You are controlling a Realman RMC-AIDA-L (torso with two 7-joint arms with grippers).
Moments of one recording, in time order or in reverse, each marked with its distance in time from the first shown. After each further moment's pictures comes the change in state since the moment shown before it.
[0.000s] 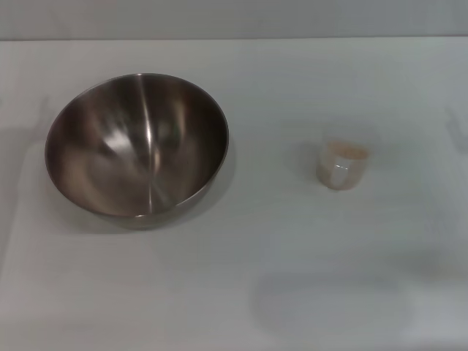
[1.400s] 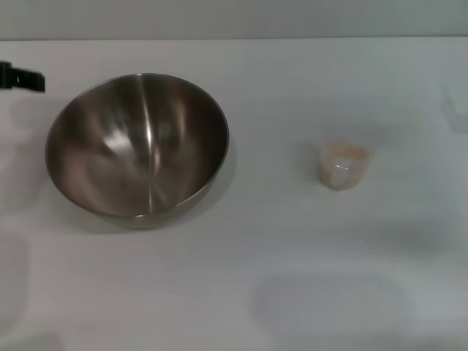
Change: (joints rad) left arm -0.167 0.009 -0.560 -1.288 -0.215 -2.876 0.601; right arm 0.060 -0.002 0.004 0.002 0.037 0.125 -0.075
